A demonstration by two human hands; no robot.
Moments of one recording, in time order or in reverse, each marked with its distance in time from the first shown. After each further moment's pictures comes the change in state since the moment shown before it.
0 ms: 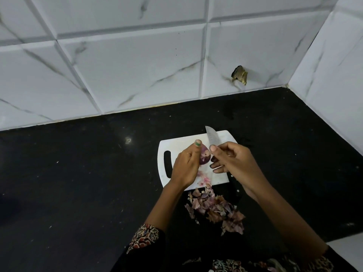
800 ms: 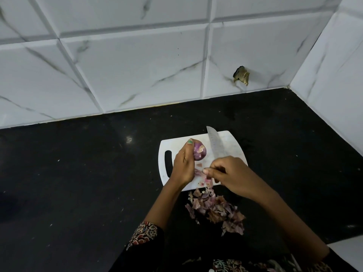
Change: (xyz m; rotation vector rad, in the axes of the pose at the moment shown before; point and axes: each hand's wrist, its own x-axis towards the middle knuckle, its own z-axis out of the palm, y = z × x) left_hand 0.004 -0.008 -0.002 -0.135 0.096 -0.088; right_hand -0.006 0.003 -0.001 -0.623 -0.312 -0.160
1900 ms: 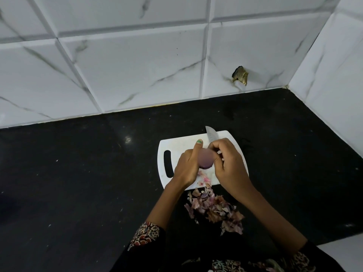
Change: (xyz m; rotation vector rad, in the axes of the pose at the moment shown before) left_hand -0.005 0.012 0.007 0.042 -0.138 -0.131; right_hand 0.020 0.014 0.027 0.026 0.607 -0.332
